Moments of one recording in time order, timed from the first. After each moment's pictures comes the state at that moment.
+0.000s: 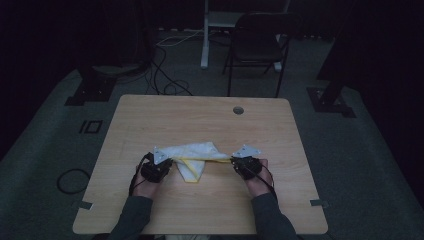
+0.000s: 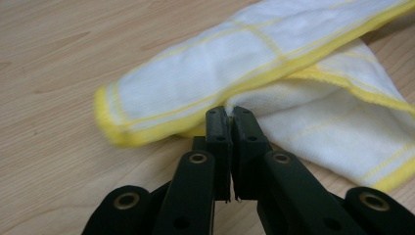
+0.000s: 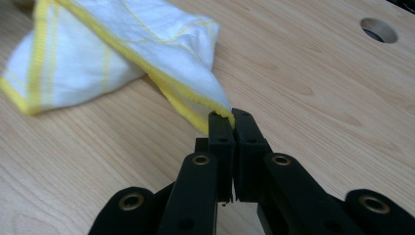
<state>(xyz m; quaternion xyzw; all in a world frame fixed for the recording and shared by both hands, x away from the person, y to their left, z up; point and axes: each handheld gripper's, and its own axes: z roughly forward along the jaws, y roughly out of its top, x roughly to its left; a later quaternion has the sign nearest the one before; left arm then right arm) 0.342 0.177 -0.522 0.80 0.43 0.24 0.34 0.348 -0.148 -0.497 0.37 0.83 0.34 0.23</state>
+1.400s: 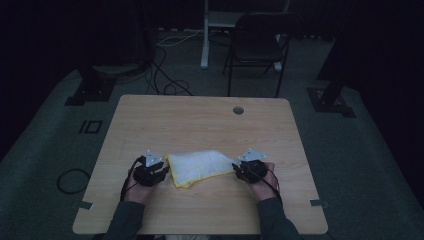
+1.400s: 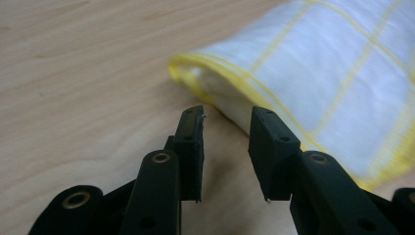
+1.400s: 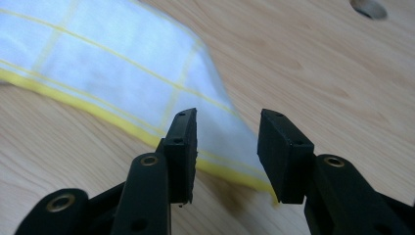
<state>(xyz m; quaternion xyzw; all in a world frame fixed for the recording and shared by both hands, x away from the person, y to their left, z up) 0.323 0.192 -0.521 0.81 0.43 0.20 0.34 0.339 -0.161 -0.505 0.37 0.83 0.34 0.23</state>
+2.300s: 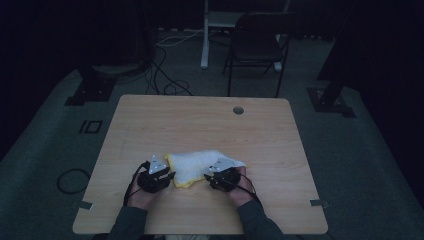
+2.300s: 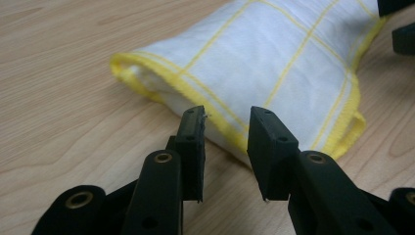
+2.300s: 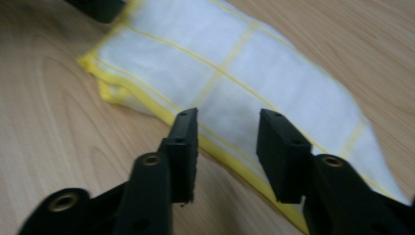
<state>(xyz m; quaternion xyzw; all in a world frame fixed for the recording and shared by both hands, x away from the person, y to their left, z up) 0.312 0.185 -0.522 0.81 0.41 0.19 0.36 0.324 -0.084 -0.517 0.26 0.87 0.37 0.18</state>
